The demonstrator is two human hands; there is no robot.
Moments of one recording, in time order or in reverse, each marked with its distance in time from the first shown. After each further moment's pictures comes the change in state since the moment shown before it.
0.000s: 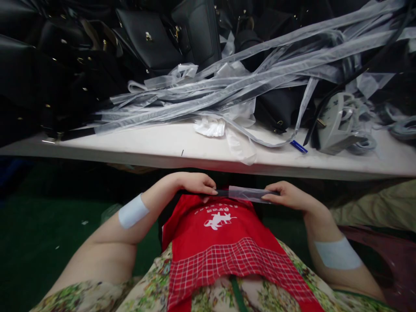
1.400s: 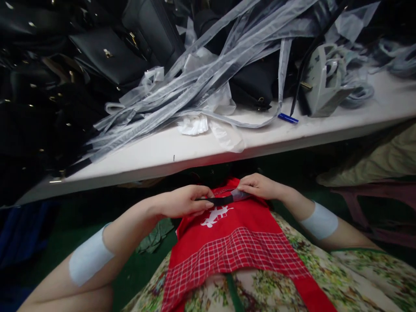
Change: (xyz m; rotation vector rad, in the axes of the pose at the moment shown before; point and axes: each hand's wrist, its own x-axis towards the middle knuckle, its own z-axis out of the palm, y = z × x) left_hand -0.052 0.060 0.036 -0.198 0.060 -0.209; right_hand 0.036 -0.014 0.066 0.090 0.110 -0.430
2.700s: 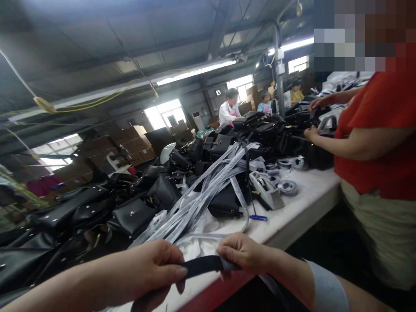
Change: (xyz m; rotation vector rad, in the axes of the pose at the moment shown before) left_hand -0.090 0.201 -0.020 0.426 0.273 -0.144; right_hand 0.024 -0.130 -0.086 0.376 0.333 -0.363
